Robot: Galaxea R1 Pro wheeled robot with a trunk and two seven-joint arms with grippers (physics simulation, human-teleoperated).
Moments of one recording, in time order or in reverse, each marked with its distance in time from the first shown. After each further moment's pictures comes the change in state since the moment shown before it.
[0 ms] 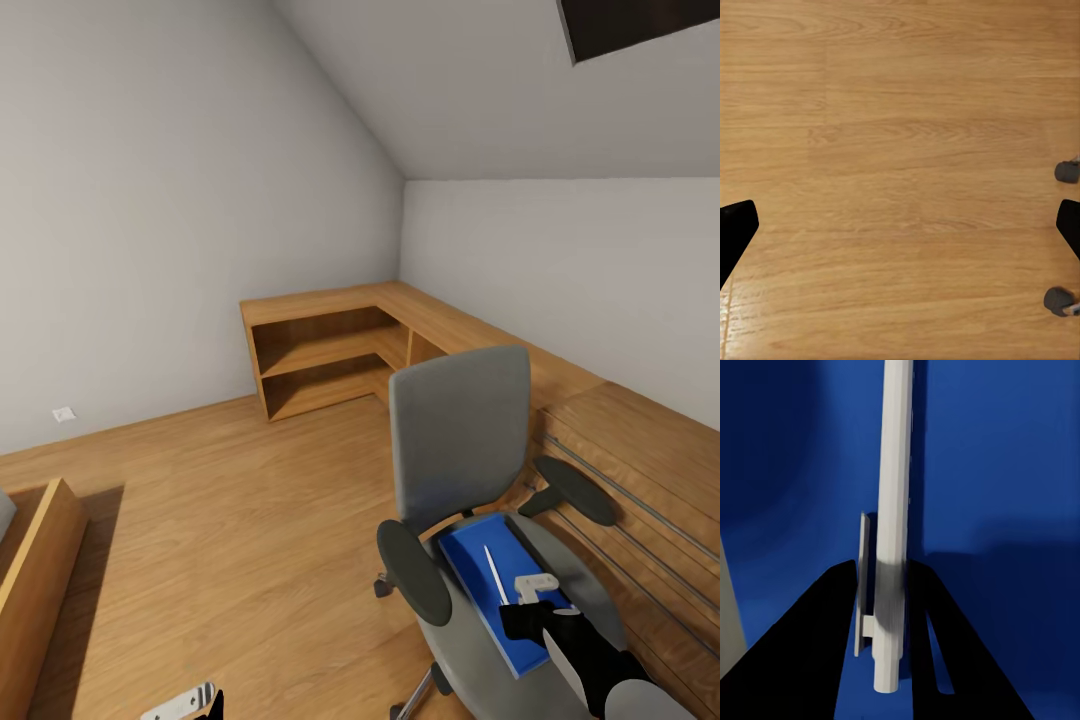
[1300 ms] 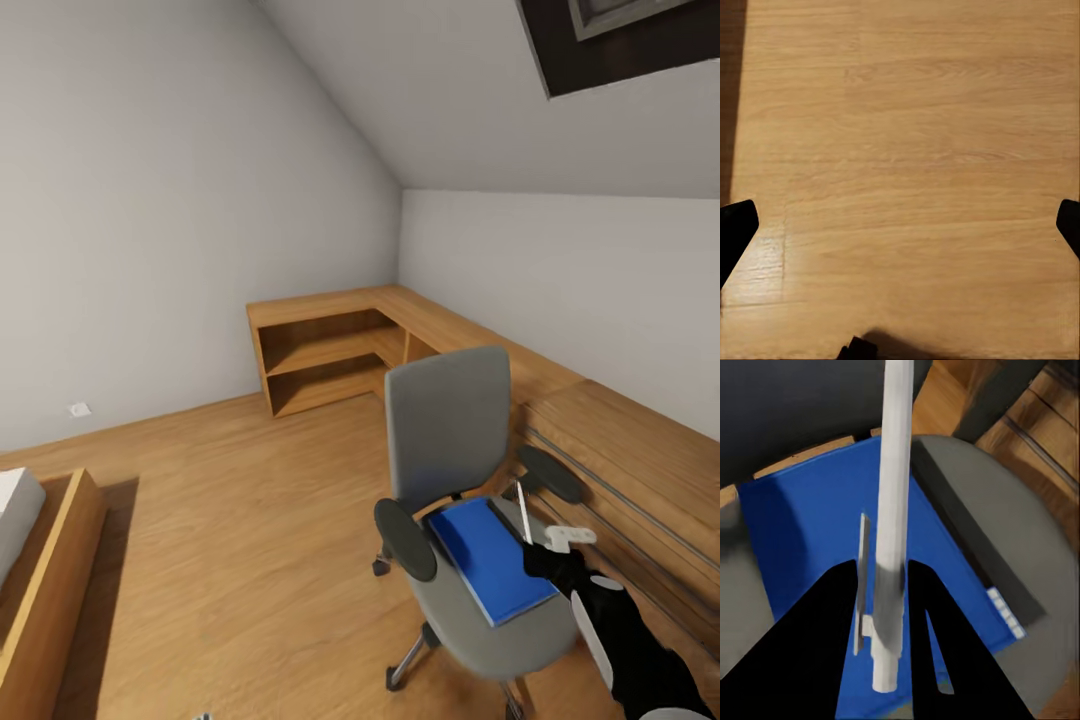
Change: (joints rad) left arm 0.000 -0.009 0.003 0.106 0.000 0.006 0.008; right arm 0.137 0.003 -0.198 -0.536 -0.040 0.086 -0.001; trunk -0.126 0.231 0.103
